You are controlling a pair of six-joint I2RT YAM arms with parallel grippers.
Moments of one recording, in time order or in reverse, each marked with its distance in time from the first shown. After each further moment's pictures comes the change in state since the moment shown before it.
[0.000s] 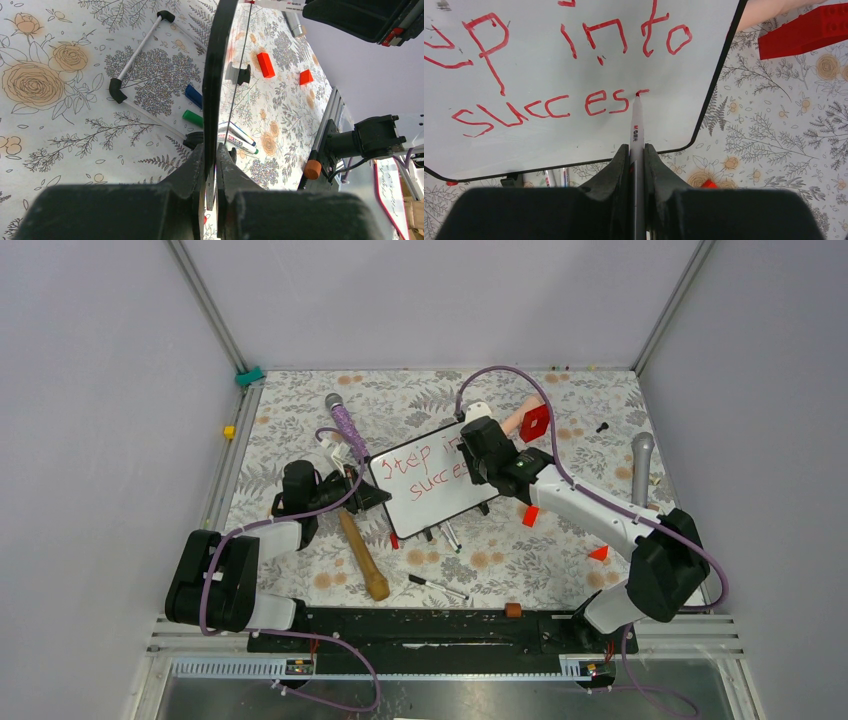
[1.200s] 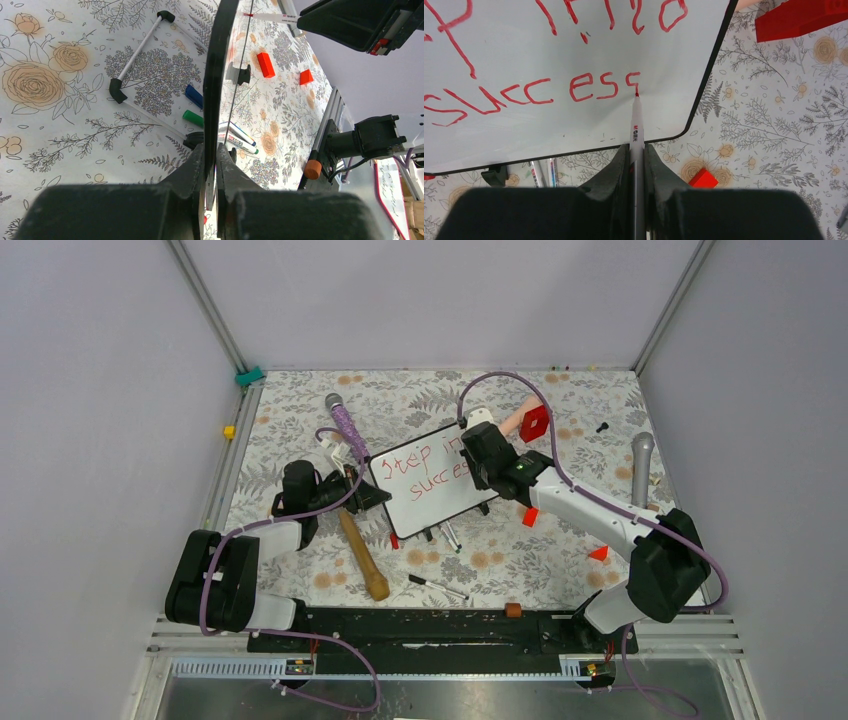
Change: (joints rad) left arm 0.000 0.000 0.000 0.000 0.000 0.001; right arm 0.000 -0.006 -0.029 -0.024 0.023 0.000
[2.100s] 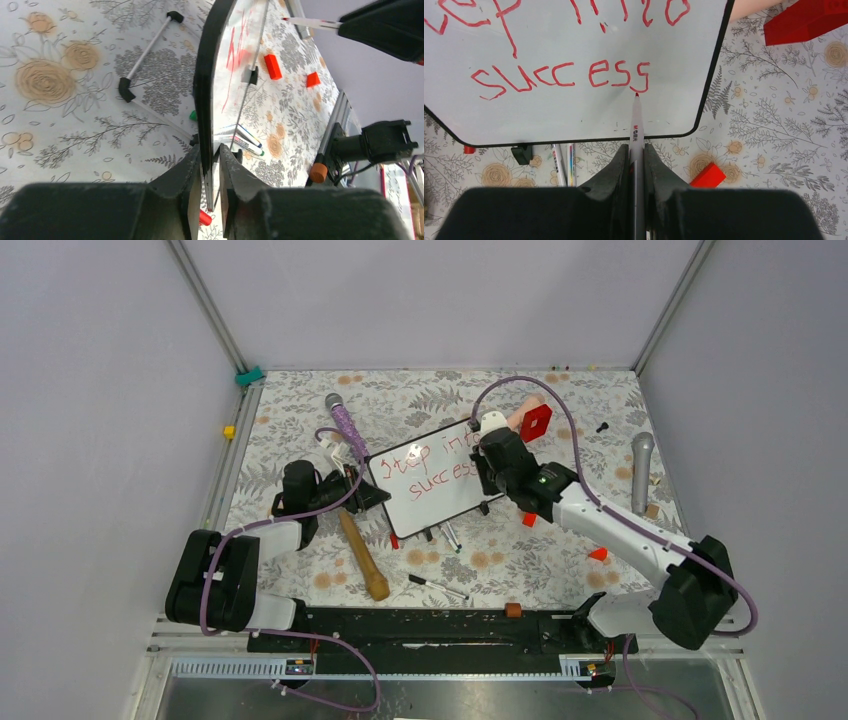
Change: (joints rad) left arm 0.000 0.000 0.000 0.000 -0.006 0.002; right arm -0.002 -0.140 -0.083 0.024 -0.081 0.005
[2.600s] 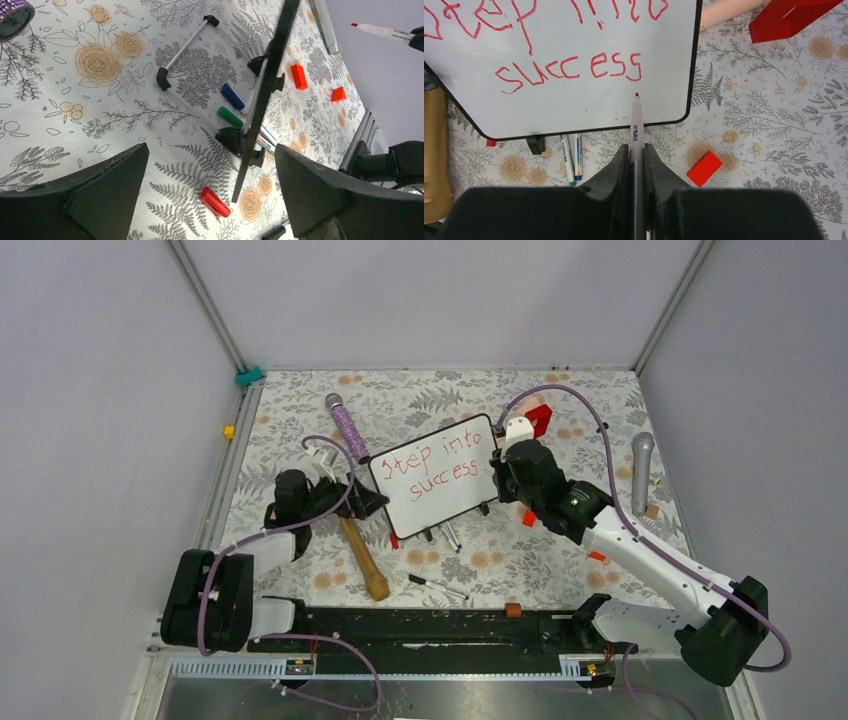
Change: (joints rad) left arm 0.040 -0.072 -0.061 -0.037 -0.104 0.026; right arm 0.000 -0.219 -0.105 -0.003 0.004 0.039
